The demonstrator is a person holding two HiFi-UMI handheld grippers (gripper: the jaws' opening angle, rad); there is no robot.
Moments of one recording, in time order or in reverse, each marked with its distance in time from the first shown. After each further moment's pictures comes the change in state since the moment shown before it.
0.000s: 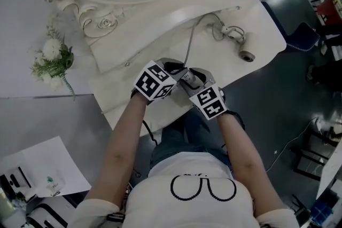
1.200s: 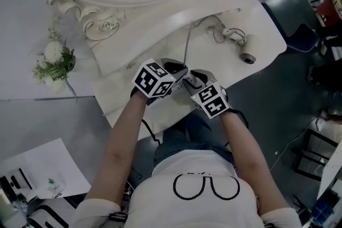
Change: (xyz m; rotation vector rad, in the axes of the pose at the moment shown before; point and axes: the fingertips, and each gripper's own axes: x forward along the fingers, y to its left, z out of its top) left arm -0.005 0.006 0.007 -0.065 -0.006 -0.050; right arm 0.001 -0.005 0.000 0.011 0.085 0.011
